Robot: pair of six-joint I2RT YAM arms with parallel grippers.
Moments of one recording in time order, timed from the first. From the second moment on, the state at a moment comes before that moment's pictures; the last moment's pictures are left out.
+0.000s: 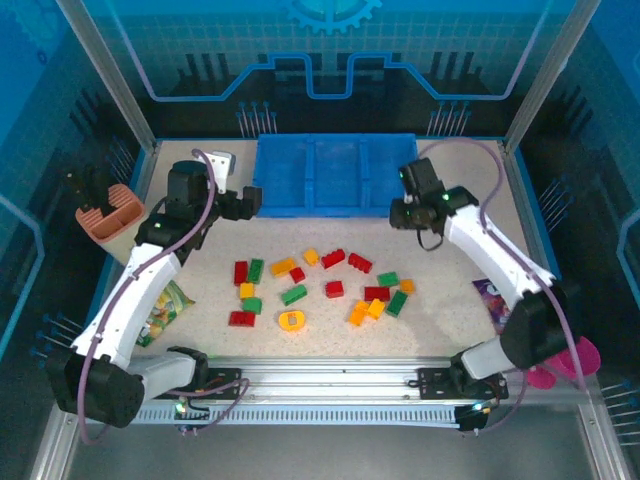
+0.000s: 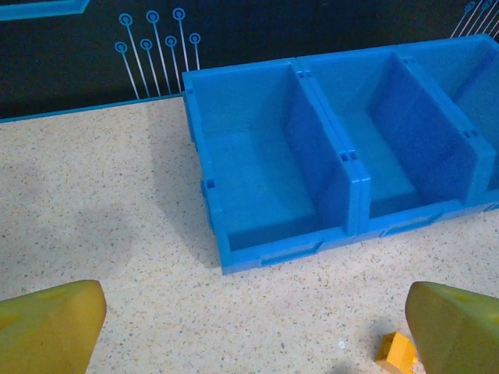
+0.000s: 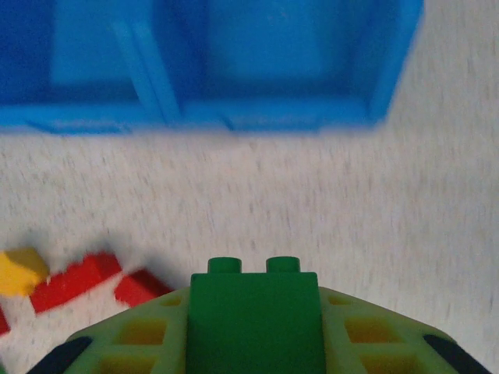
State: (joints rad) left arm -0.18 1.16 1.10 -0.47 0.02 -0.04; right arm 0.37 1.51 1.32 -0.82 0.14 0.35
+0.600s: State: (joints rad) left arm -0.18 1.13 1.10 -0.48 -0.01 0.00; right arm 0.24 2.20 1.90 -0.72 0.10 0.14
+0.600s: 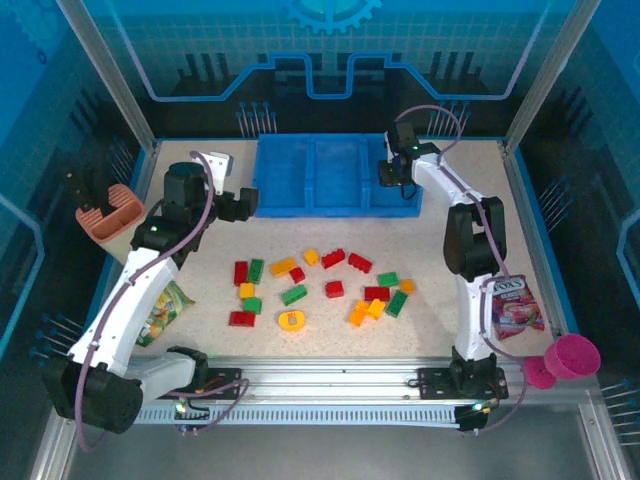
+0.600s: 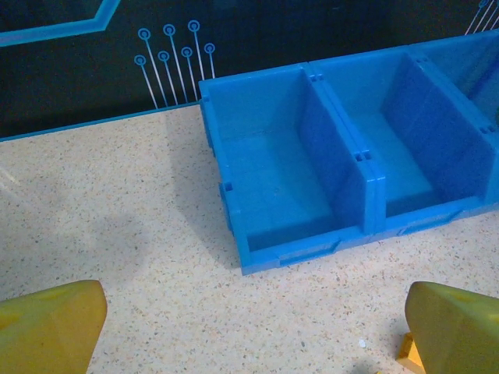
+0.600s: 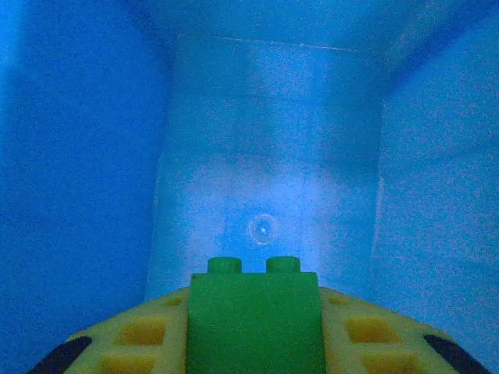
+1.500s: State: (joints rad) left arm -0.18 1.07 1.10 -0.48 -0.01 0.01; right arm 0.41 1.63 1.36 -0.73 0.05 0.14
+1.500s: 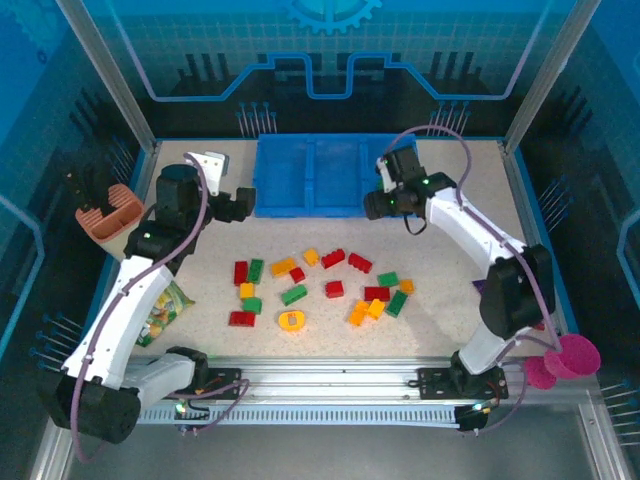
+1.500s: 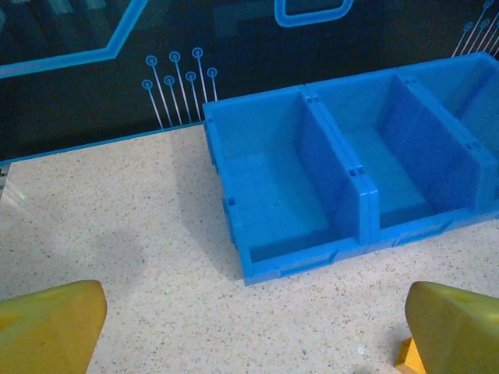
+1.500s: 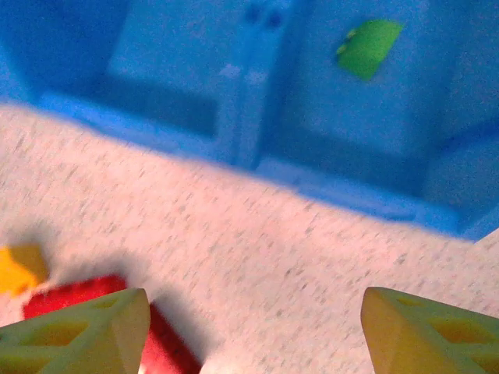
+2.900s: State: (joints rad) left arm -0.18 1.04 1.08 -0.48 0.01 -0.01; right arm 0.56 1.67 0.94 -0.66 0.10 0.36
